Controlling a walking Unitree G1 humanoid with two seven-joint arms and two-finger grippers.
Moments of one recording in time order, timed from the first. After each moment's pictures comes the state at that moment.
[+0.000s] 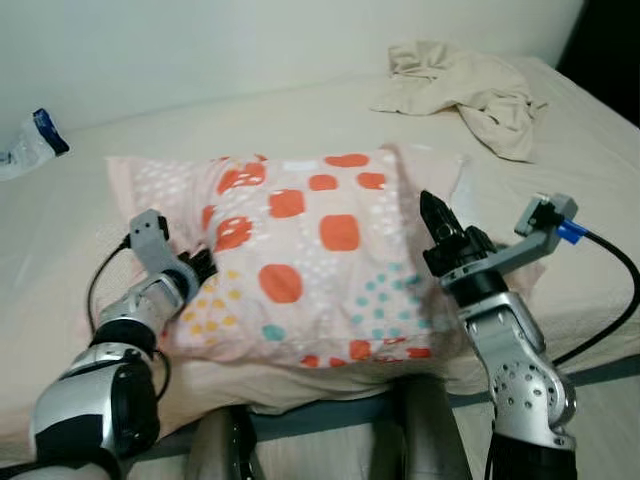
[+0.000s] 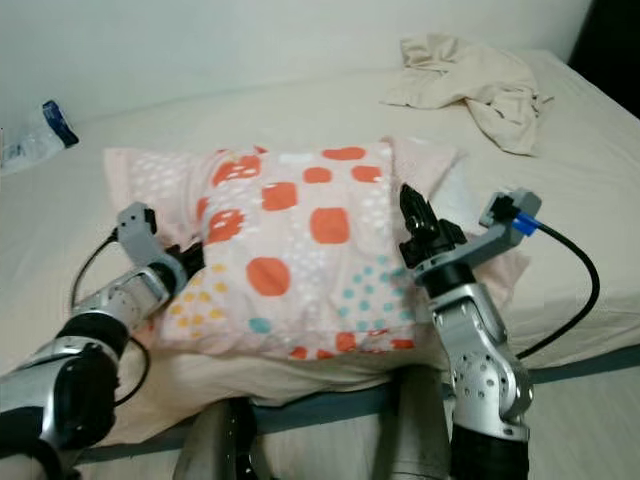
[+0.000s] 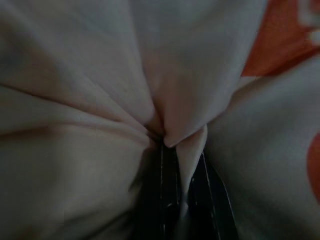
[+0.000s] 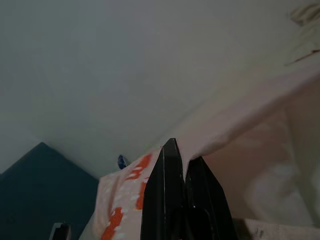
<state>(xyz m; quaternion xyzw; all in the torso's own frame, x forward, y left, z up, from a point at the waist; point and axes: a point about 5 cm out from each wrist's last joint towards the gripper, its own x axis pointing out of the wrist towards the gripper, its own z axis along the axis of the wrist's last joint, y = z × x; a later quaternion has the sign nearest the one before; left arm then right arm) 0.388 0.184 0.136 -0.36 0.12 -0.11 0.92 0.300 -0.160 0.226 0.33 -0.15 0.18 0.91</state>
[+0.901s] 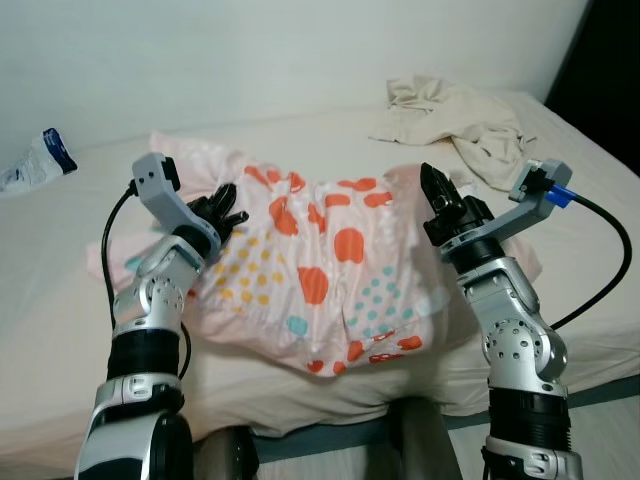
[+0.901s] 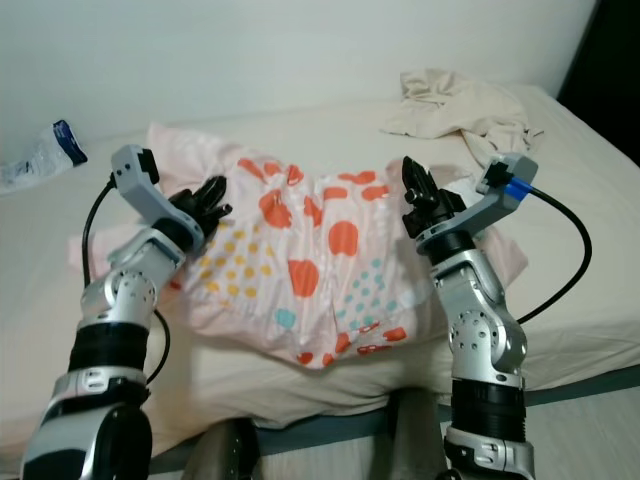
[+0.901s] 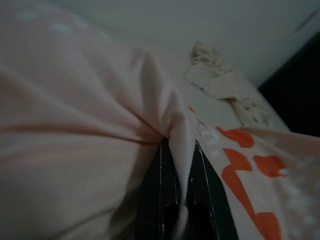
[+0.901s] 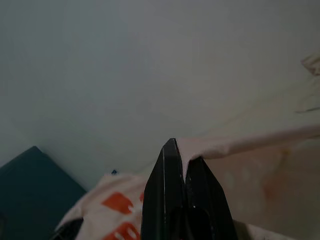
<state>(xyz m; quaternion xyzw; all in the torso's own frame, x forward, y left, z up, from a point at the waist) 0.371 0.169 0.191 -0.27 -0.03 -0.11 0.96 0.329 -0.169 0.234 0.28 -0.16 0.19 0.93</state>
